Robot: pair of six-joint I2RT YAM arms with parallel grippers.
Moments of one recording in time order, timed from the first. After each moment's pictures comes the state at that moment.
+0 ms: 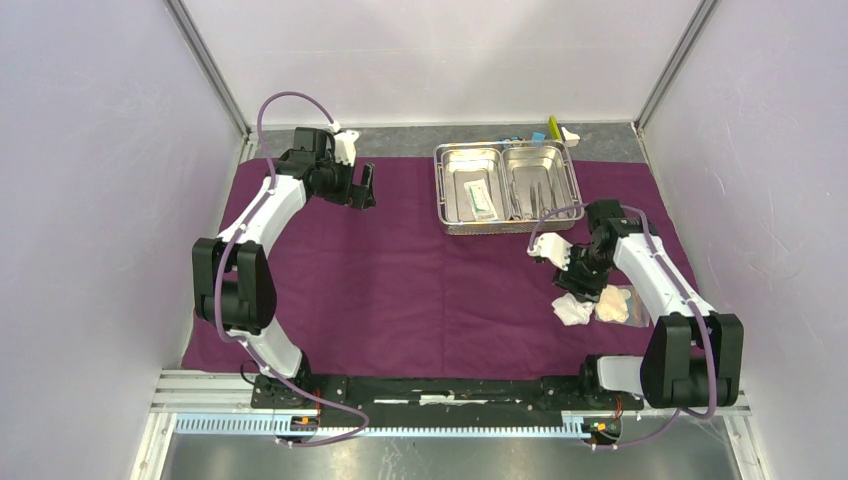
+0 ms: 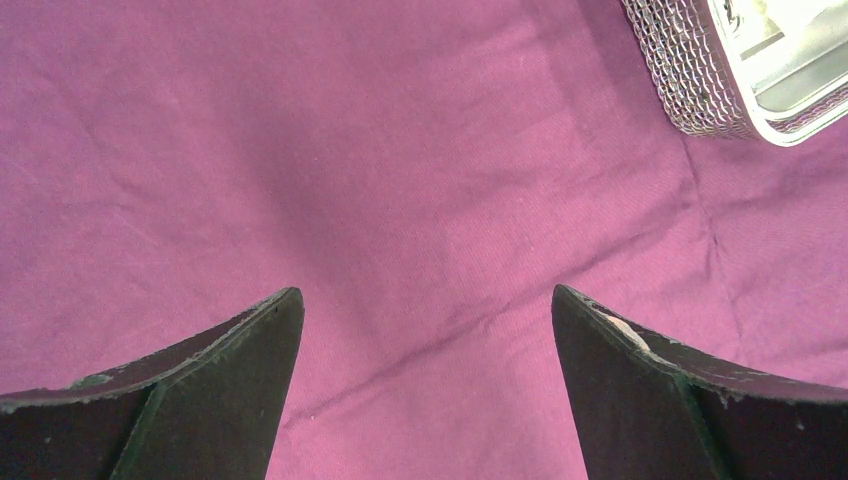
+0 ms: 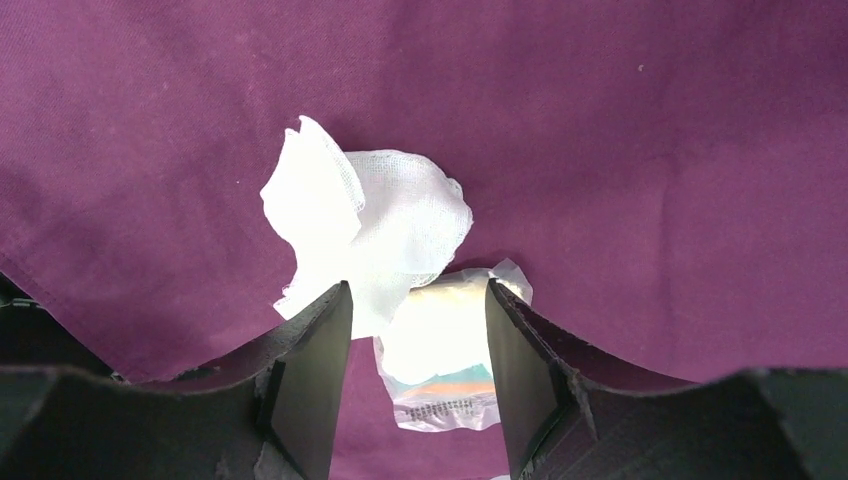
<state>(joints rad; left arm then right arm) -0.14 1.69 1.35 -0.54 0.34 0.14 0.02 1.29 0.87 -1.03 -0.21 -1.18</state>
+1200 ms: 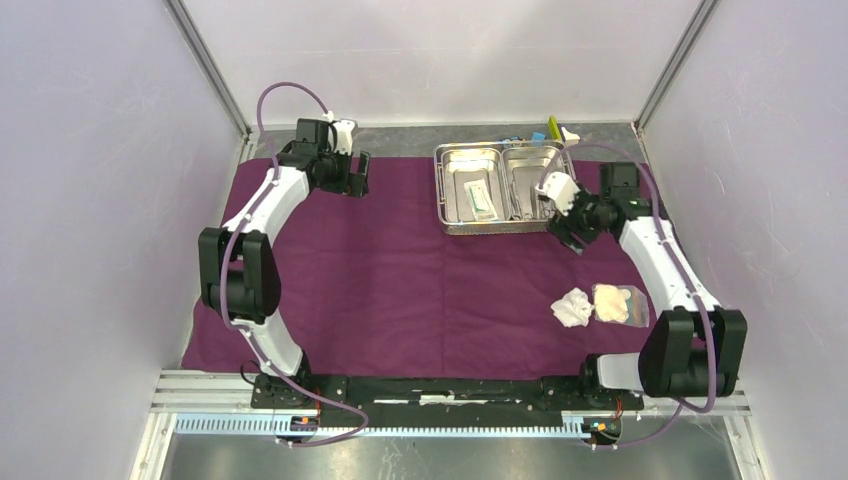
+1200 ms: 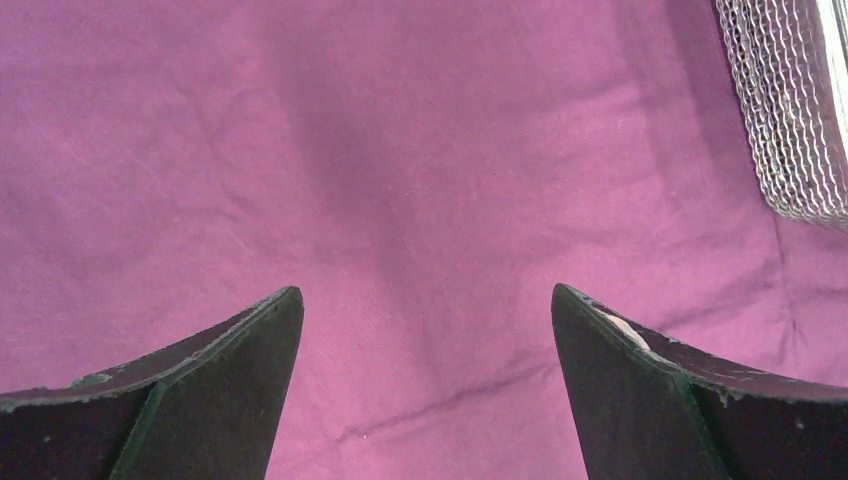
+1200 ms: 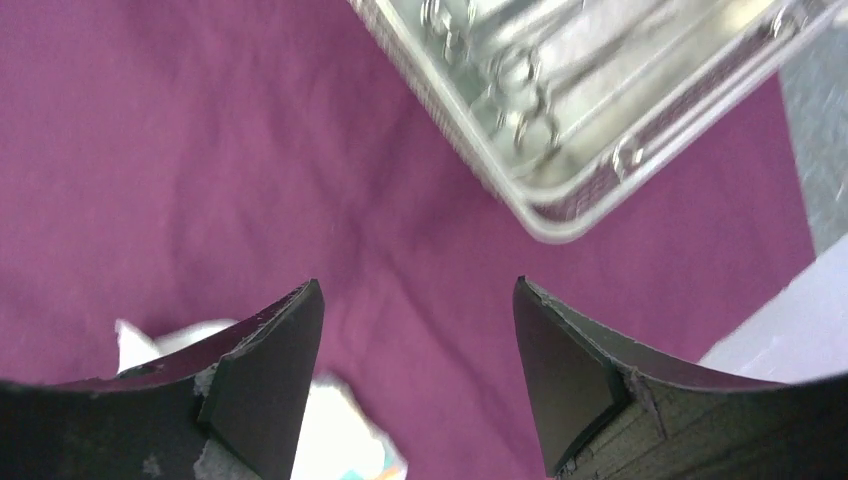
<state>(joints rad) -0.14 1.76 1.43 -0.52 0.20 0.11 -0.03 1.31 1.04 -0.77 -0.34 -0.99</state>
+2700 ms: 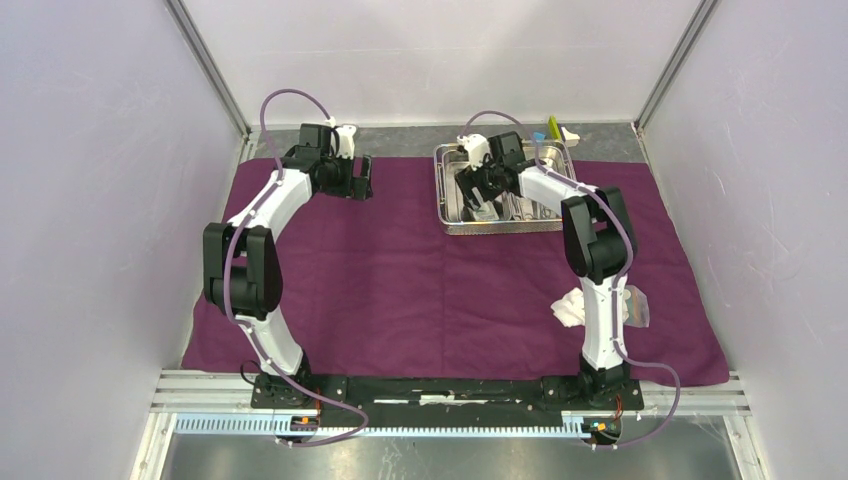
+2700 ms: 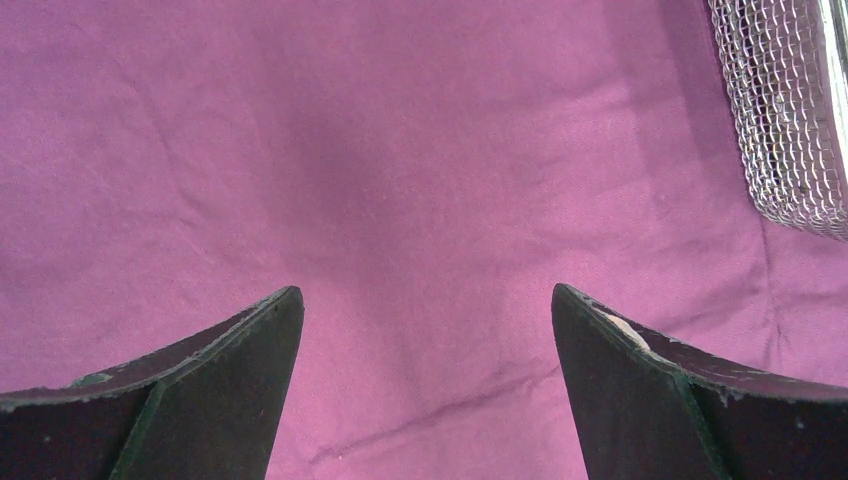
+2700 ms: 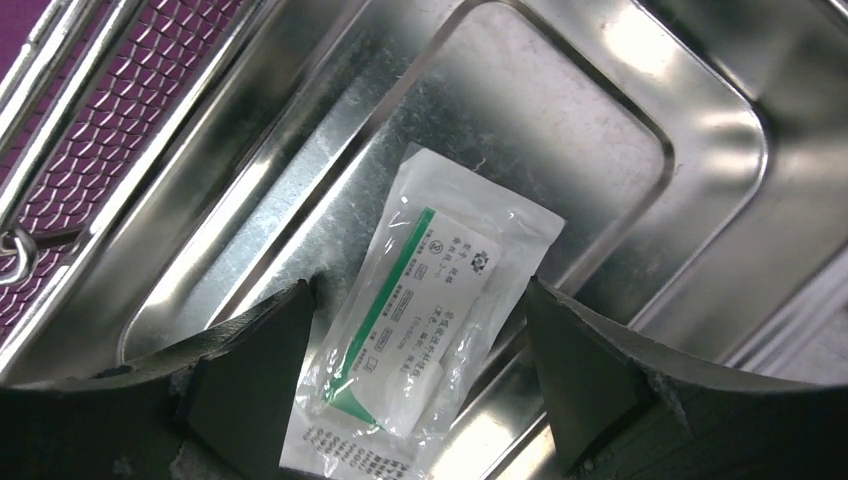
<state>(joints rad) -0.13 1.79 1.40 -0.47 0.22 0.07 0.34 2.16 1.58 -0.27 -0.24 -0.30</state>
